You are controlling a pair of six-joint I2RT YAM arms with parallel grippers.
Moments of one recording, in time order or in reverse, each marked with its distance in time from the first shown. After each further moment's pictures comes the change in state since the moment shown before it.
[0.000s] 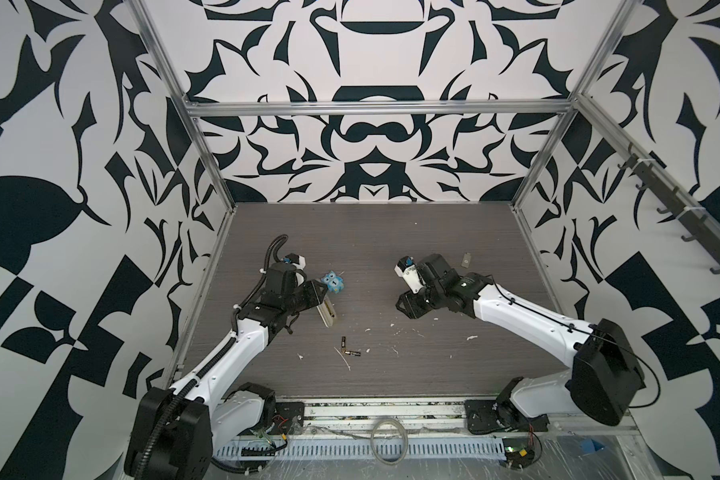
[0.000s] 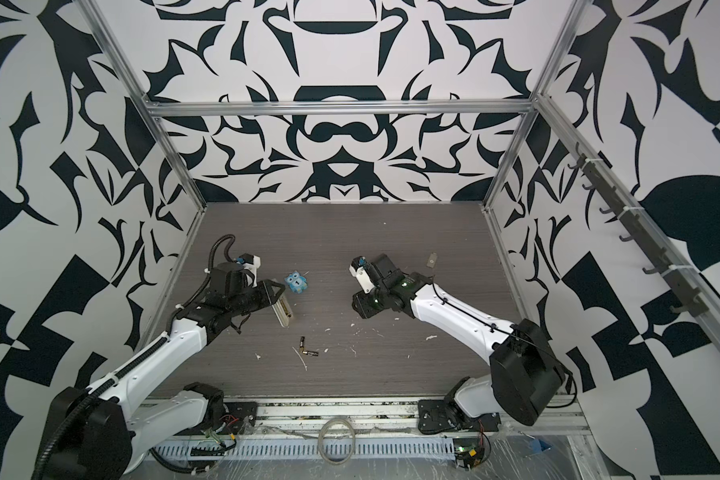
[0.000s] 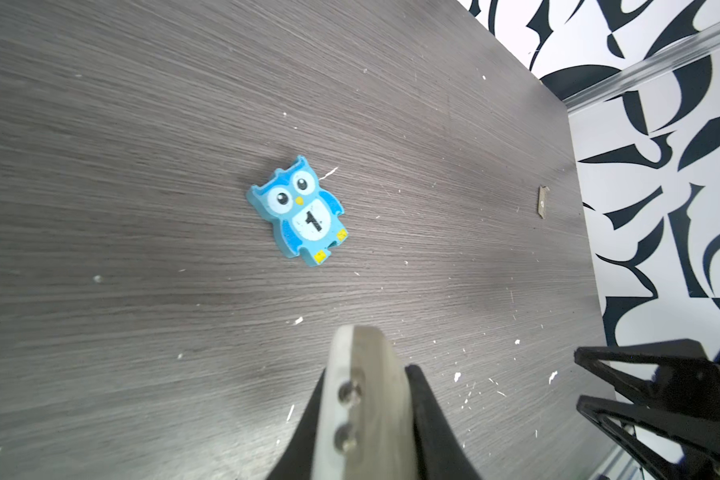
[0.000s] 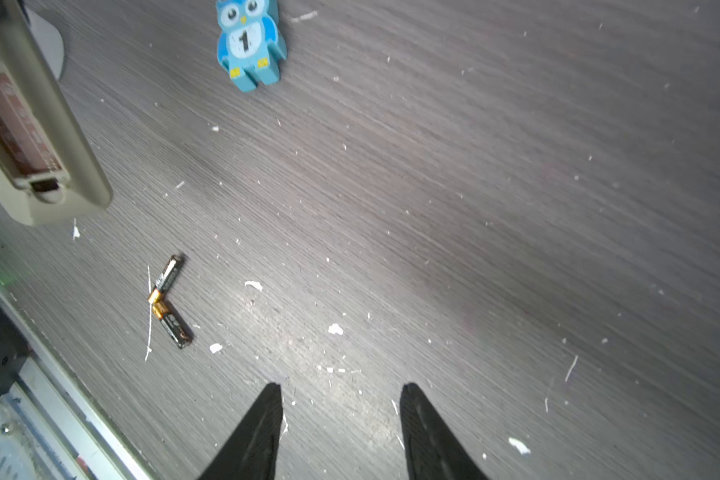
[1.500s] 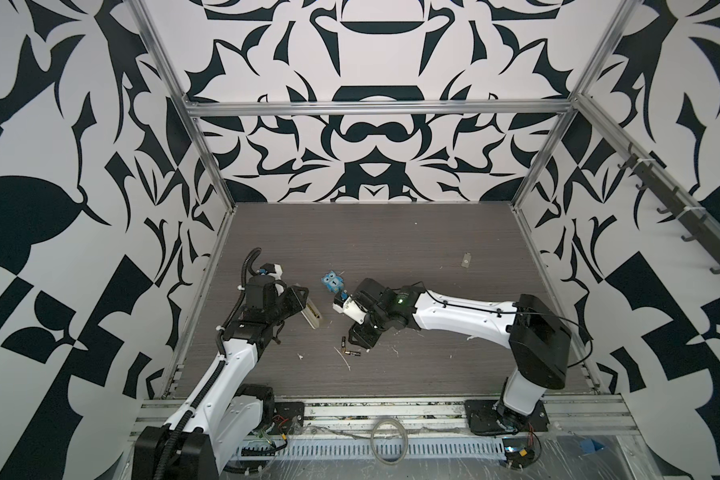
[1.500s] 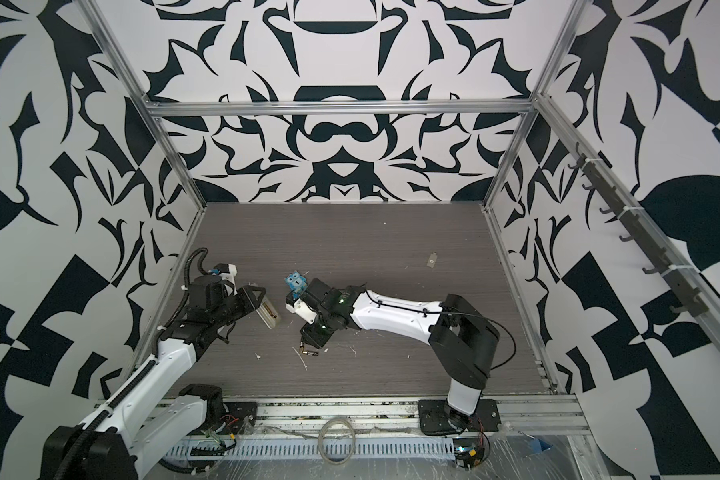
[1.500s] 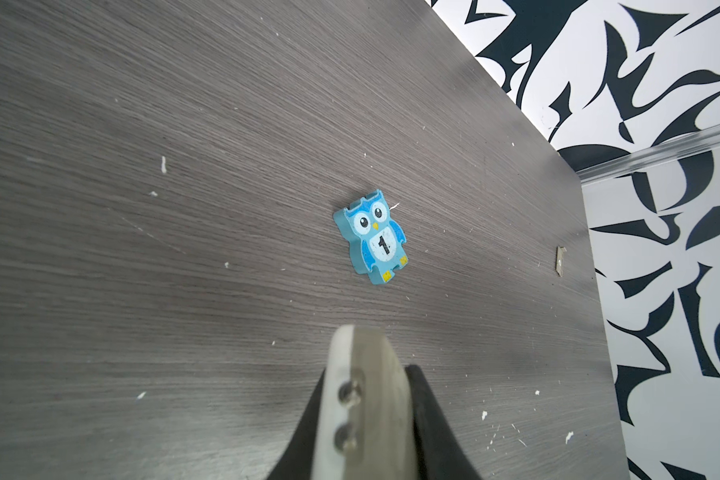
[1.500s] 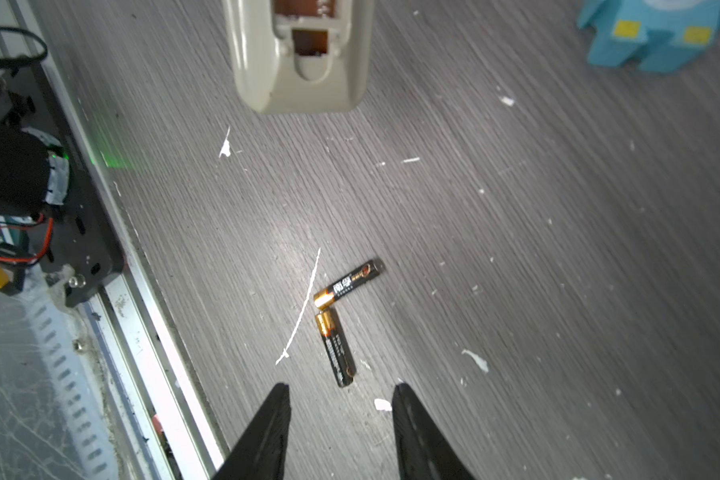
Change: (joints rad) left arm 0.161 -0.155 -0.129 0.032 -0.003 -0.031; right arm 0.366 0.359 0.267 0.011 -0.055 -0.104
